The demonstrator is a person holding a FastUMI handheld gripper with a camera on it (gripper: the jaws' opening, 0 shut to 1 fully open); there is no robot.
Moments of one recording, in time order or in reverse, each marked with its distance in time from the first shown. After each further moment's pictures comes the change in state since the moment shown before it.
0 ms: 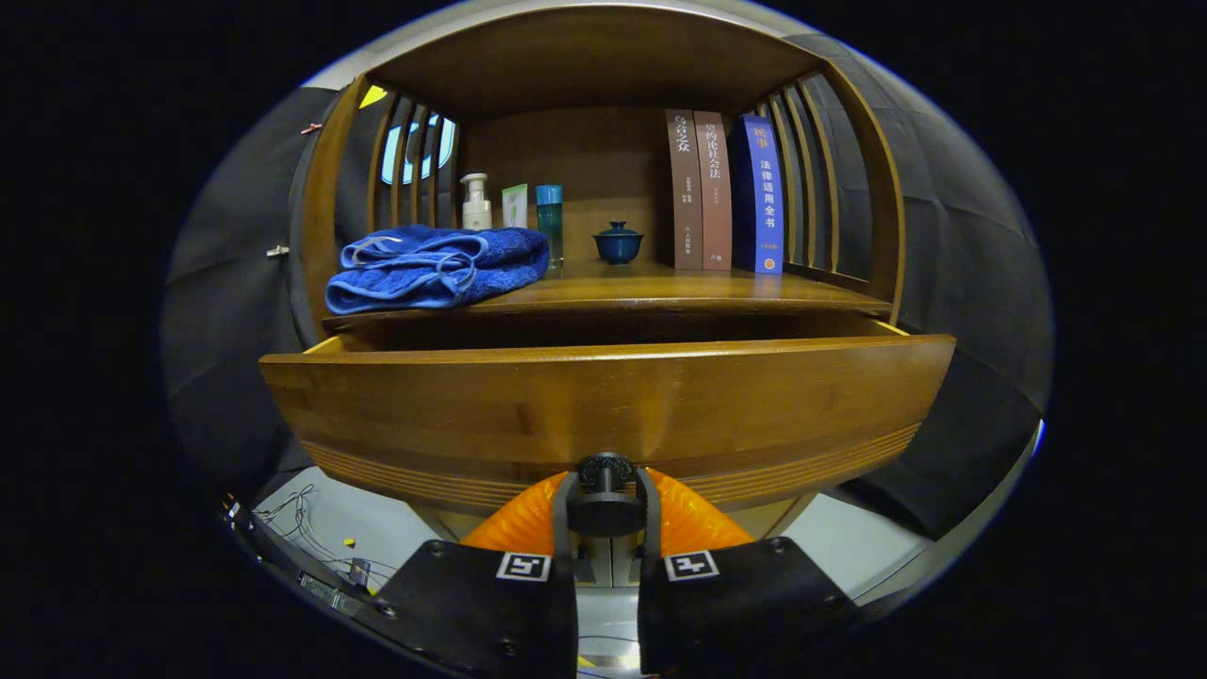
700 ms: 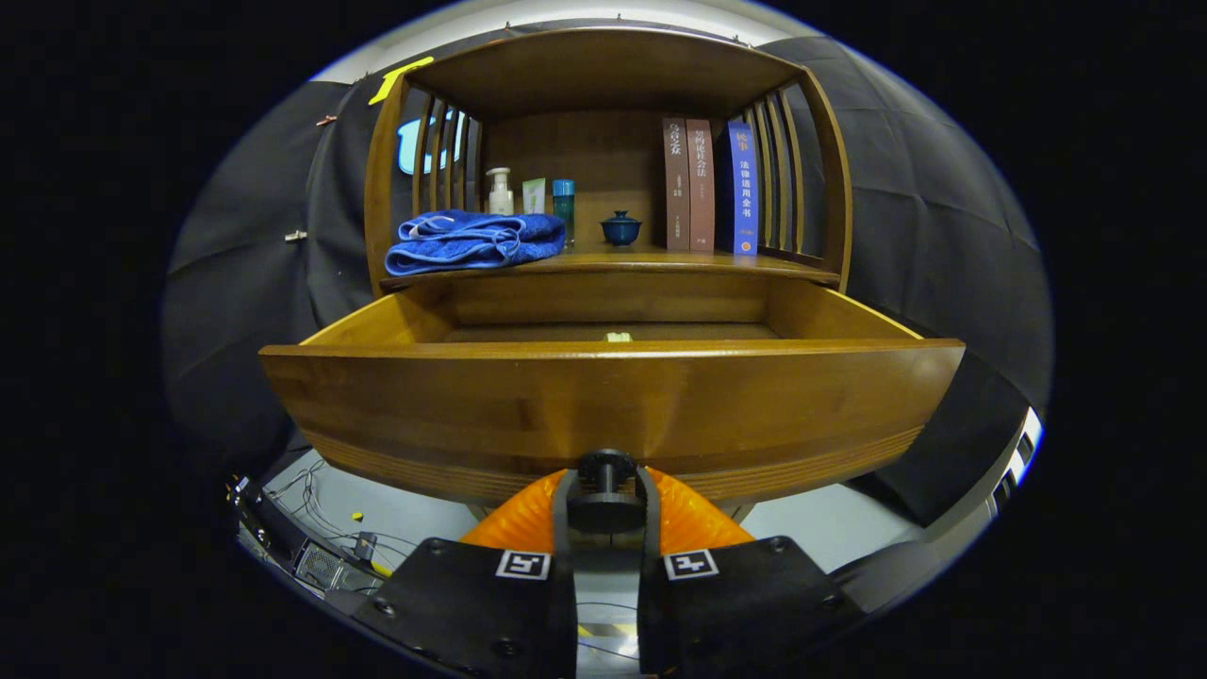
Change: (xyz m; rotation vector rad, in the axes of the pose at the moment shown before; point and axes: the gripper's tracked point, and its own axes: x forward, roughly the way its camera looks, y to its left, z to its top) arm -0.076 -0.001 -0.036 -0.007 0.032 0.001
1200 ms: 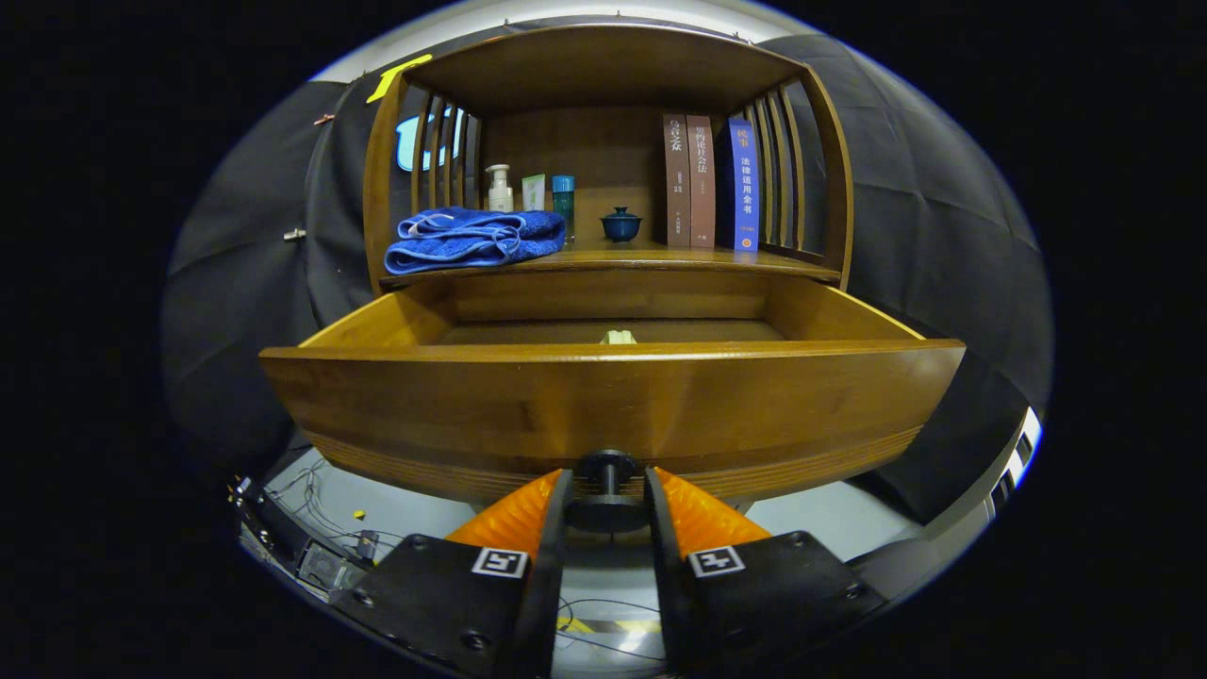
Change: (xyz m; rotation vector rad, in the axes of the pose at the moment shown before) arm -0.008 0.000 0.009 0.017 0.010 0.006
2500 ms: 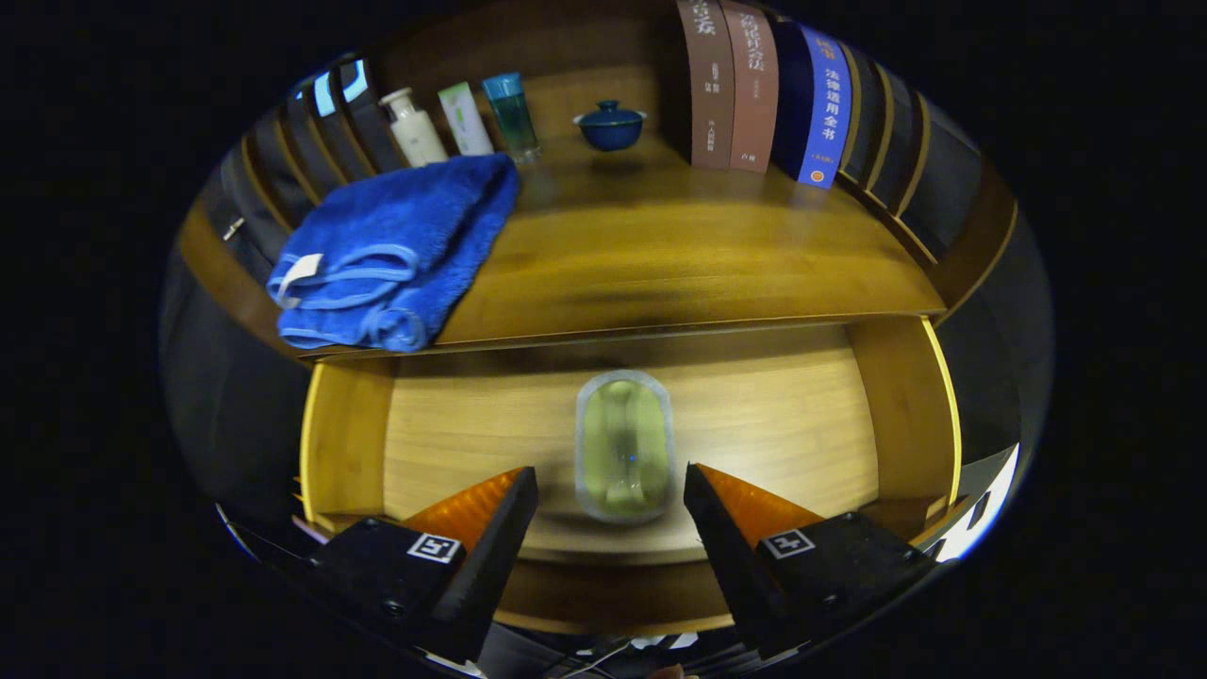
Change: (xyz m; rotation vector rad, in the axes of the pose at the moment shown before) arm 0.112 -0.003 0.072 0.055 0.663 0.001
